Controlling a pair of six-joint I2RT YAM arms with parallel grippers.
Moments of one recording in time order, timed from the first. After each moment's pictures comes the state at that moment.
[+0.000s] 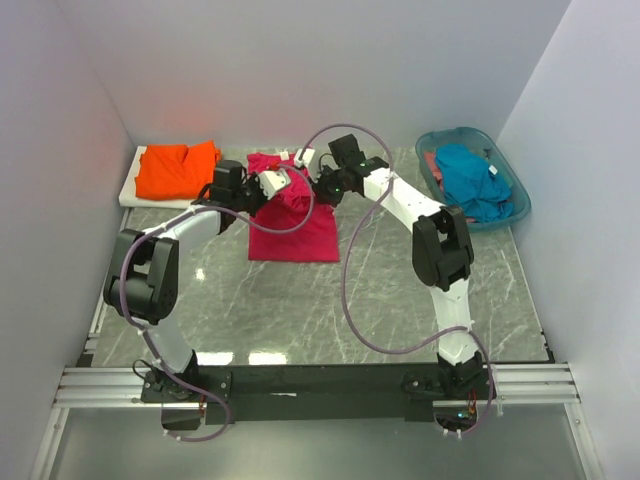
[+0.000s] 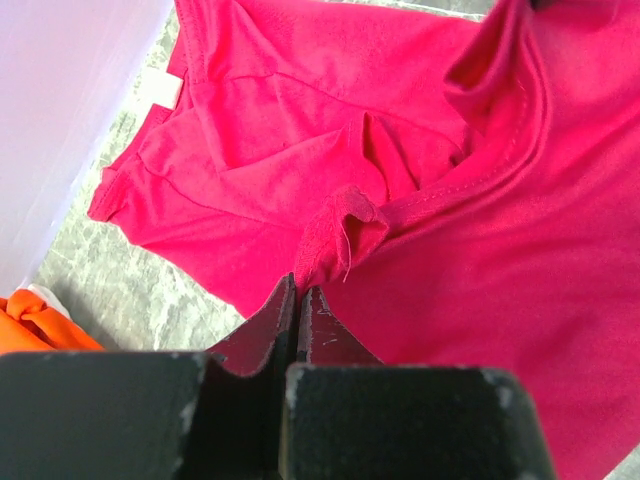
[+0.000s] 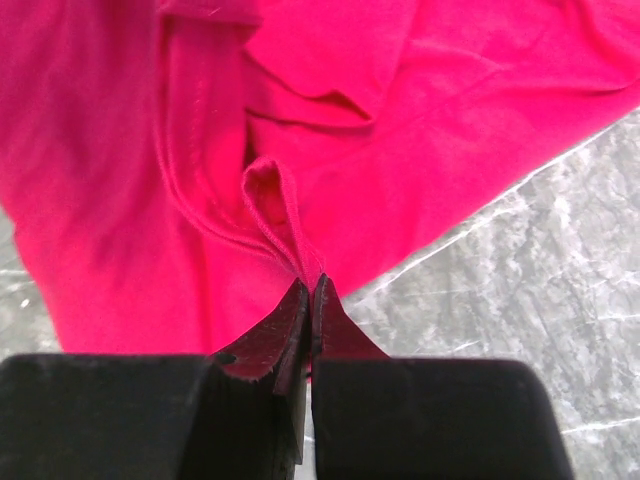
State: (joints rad) left arm -0.26 1.76 1.14 0.08 0.37 0.70; right arm 0.50 2.17 1.87 -0.56 -0.40 -0.61
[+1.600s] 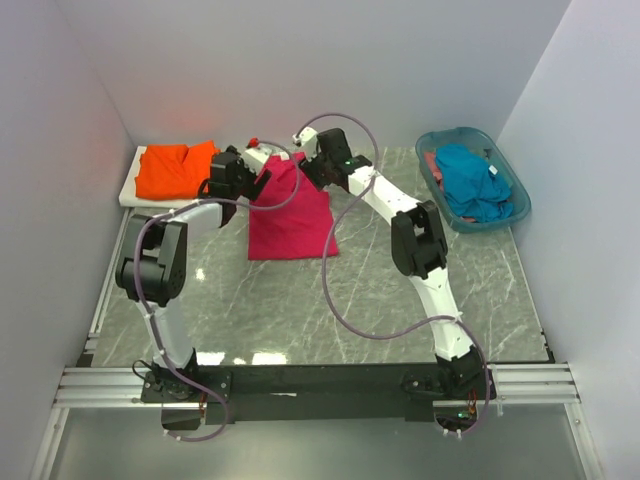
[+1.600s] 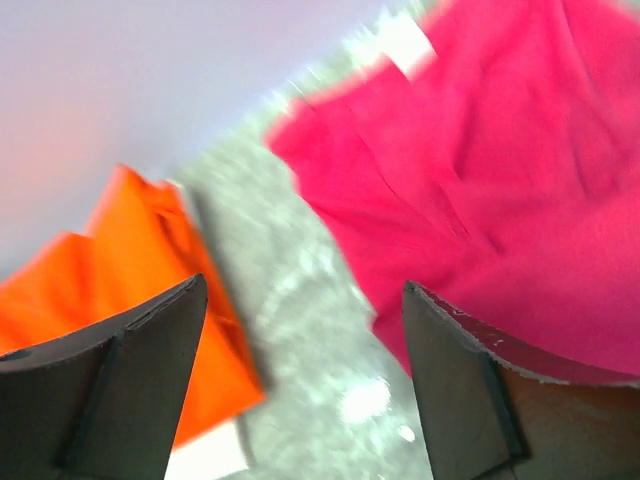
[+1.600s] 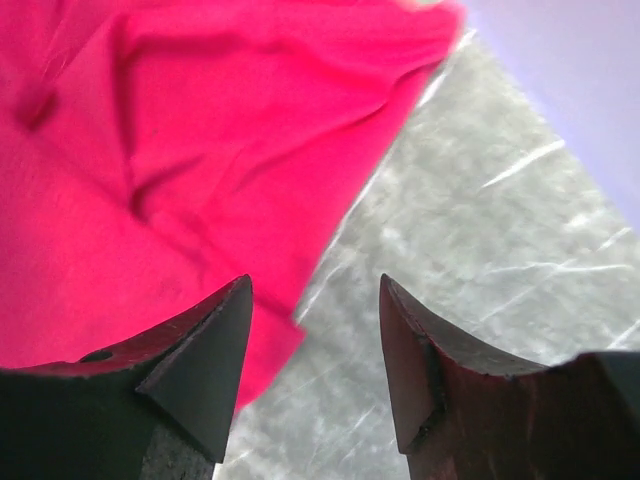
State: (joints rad) left arm -0.22 1.91 1.21 0.33 0.02 0.47; right arm 0.50 2.45 2.19 -0.41 -0.04 -0.37
